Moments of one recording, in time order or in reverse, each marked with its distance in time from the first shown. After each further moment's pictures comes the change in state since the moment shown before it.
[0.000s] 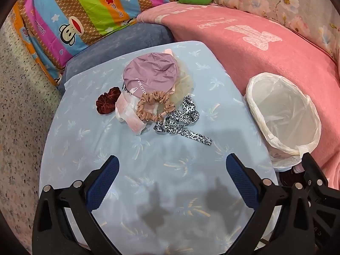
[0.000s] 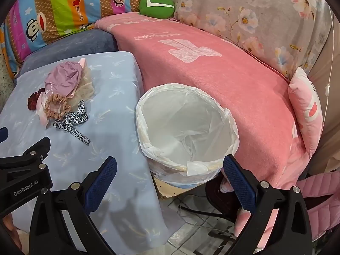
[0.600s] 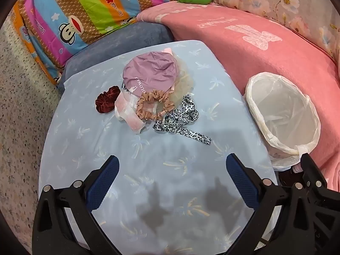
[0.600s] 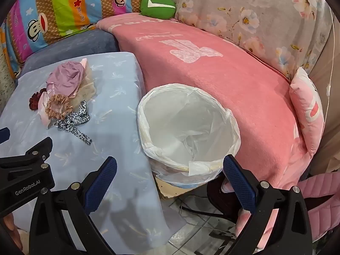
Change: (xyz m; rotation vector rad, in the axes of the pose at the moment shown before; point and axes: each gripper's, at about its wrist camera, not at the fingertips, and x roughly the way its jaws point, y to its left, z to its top) left arm 0.003 -0.001 0.000 0.003 0.001 0.001; right arm -0.001 0.001 -0.001 -0.001 -0.006 0.005
